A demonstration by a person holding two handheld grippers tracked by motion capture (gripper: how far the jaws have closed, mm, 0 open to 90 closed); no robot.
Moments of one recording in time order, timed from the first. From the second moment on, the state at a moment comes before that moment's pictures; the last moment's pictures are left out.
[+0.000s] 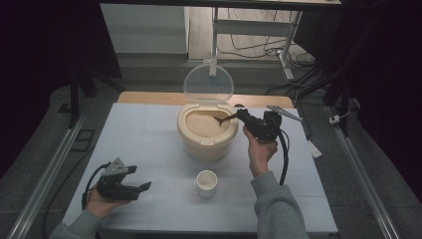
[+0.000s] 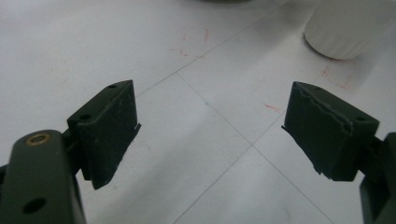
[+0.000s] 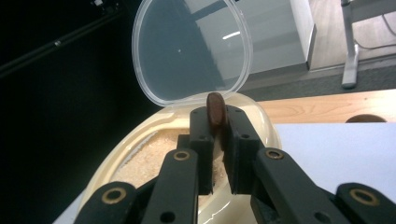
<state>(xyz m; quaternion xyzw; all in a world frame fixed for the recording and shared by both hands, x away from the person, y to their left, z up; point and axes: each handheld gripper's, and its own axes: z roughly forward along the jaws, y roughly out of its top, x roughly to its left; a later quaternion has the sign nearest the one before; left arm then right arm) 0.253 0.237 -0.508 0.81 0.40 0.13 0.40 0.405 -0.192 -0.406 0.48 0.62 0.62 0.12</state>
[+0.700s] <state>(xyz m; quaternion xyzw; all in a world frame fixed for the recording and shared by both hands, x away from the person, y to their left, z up) 0.253 0.237 -0.507 0.81 0.40 0.13 0.40 0.403 -0.202 -0.412 0.52 0.56 0.64 0.03</state>
